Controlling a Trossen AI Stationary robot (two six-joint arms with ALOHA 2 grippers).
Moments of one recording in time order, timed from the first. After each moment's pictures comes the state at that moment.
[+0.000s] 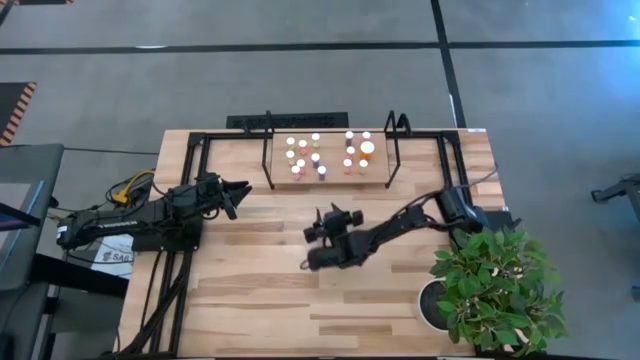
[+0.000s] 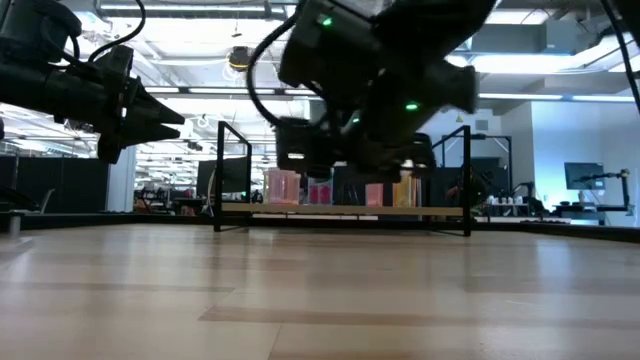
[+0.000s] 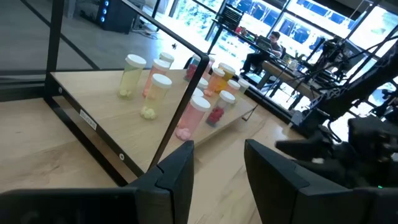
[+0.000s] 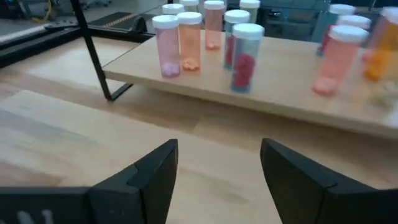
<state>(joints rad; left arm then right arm) 0.20 0.19 0.02 0.04 -0.30 -0.52 0.24 2.18 1.38 -0.33 1.26 1.15</state>
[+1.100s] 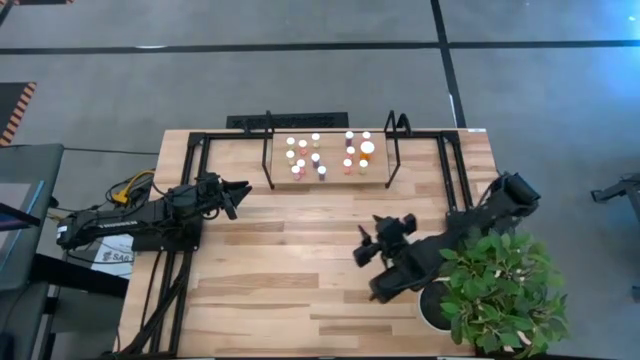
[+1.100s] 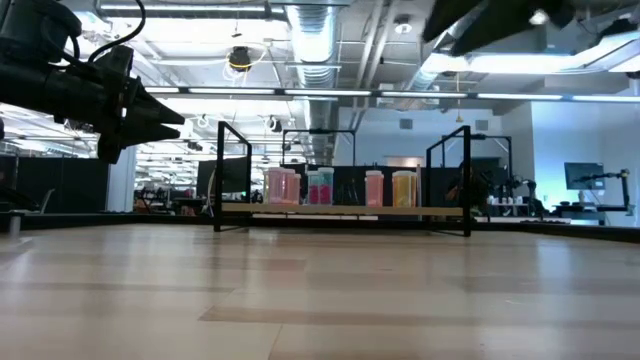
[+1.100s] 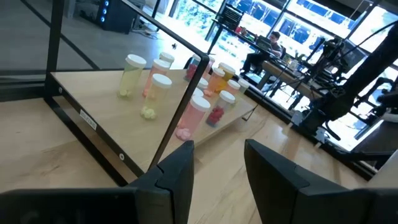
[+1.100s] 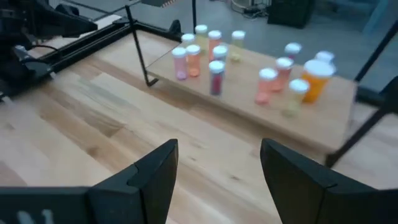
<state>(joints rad) 0.20 0.19 0.02 0.04 -0.30 -0.52 0.56 1.67 1.35 -1.12 1.13 1.48</state>
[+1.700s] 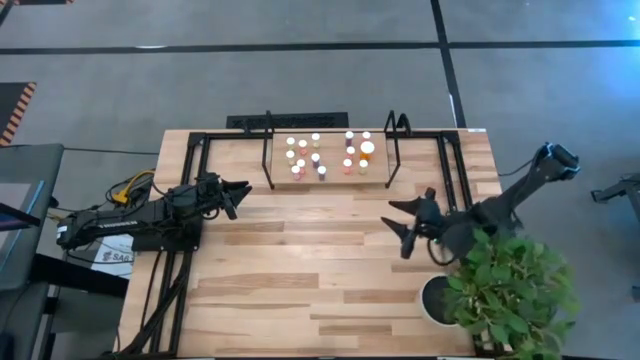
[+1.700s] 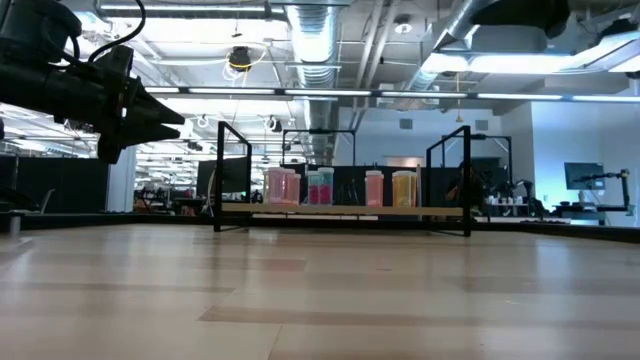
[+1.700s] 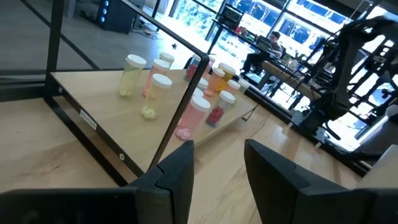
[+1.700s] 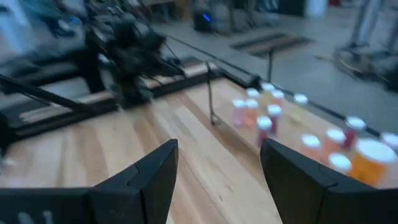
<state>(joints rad) 0.20 0.19 0.02 0.04 -0.30 -0.52 0.61 0.96 0.72 -0.17 1.06 0.48</state>
